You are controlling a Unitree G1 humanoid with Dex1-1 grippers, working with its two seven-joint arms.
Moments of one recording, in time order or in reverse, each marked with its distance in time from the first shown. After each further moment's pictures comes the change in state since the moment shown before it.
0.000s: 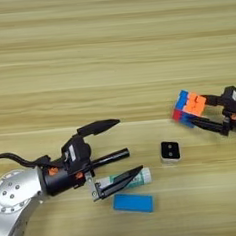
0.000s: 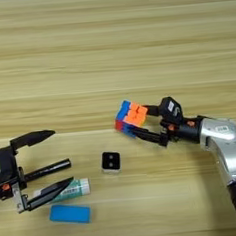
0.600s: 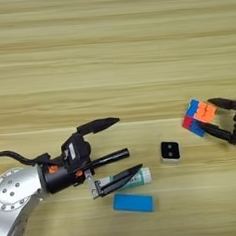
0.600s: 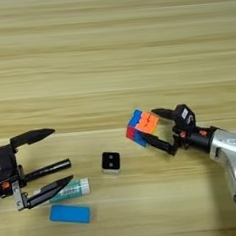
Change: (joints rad) left arm -0.012 0.001 0.002 0.008 -0.001 0.000 -0.004; right arm 0.005 0.011 -0.065 0.078 0.041 -0.104 -0.039
